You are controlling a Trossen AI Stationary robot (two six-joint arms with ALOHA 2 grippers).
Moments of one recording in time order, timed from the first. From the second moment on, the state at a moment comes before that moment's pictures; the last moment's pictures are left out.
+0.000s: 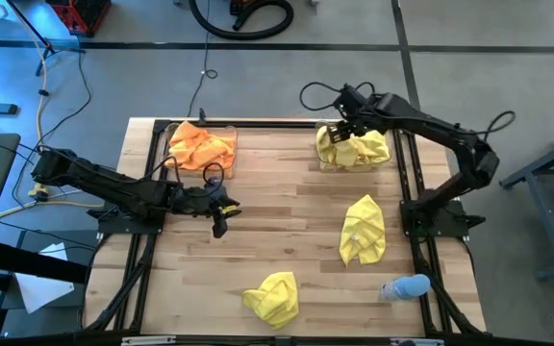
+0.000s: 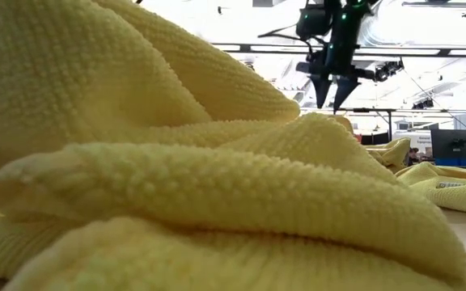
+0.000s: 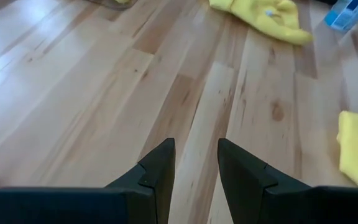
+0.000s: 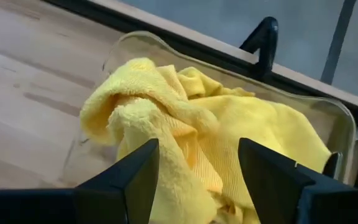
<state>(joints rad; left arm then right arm) -0.16 1.06 0.46 -0.03 -0.30 -0.39 -0.60 1.52 1.39 -1.05 0.28 0.52</state>
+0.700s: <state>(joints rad) -0.16 1.06 0.46 -0.08 -0.18 -0.39 -0.62 1.85 1.39 -0.99 0.24 0.56</state>
